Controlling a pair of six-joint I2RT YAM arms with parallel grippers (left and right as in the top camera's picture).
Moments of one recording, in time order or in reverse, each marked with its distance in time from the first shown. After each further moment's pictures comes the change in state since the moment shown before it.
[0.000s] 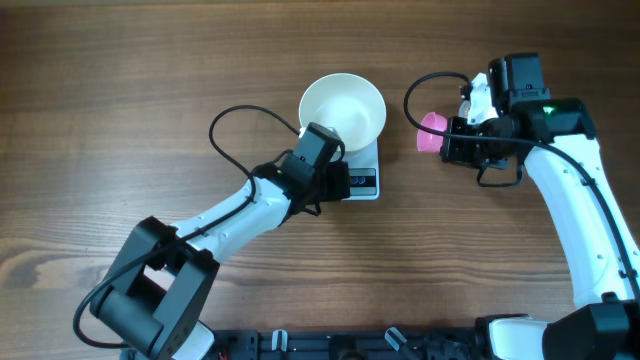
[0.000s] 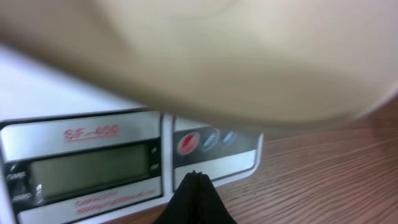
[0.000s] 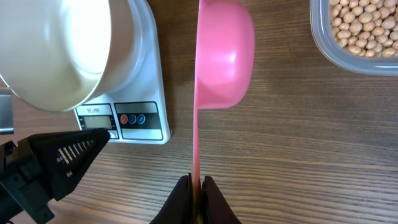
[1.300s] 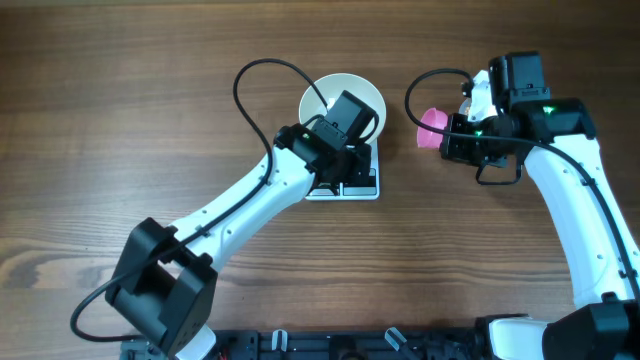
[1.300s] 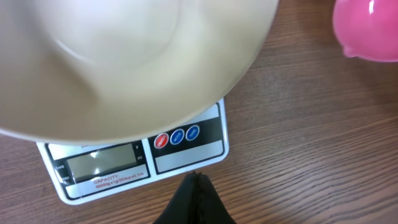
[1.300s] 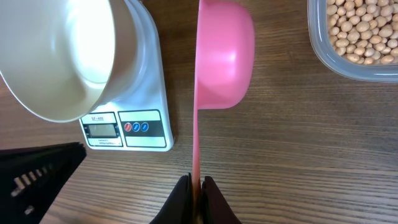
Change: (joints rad) left arm -0.068 0.062 0.397 -0.476 -0.122 0.159; right arm 0.000 0.000 0.000 0.023 0.000 0.027
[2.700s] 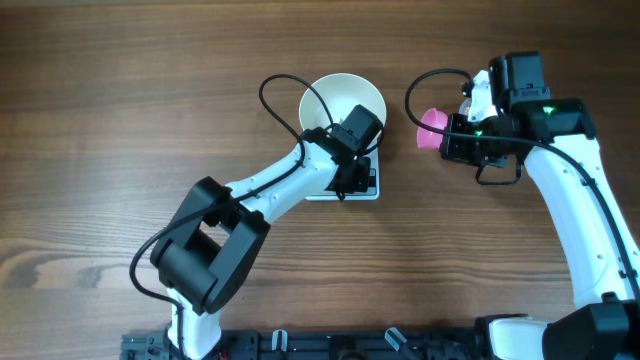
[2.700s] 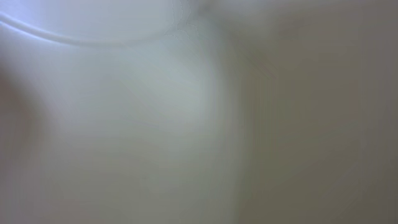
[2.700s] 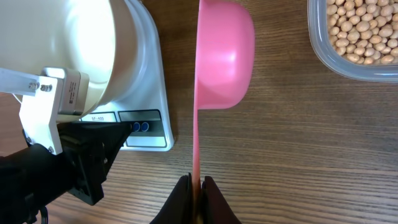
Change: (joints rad) left arm -0.006 0.216 0.000 0.048 -0.053 0.004; right arm 0.000 0.000 0.000 0.000 0.000 0.000
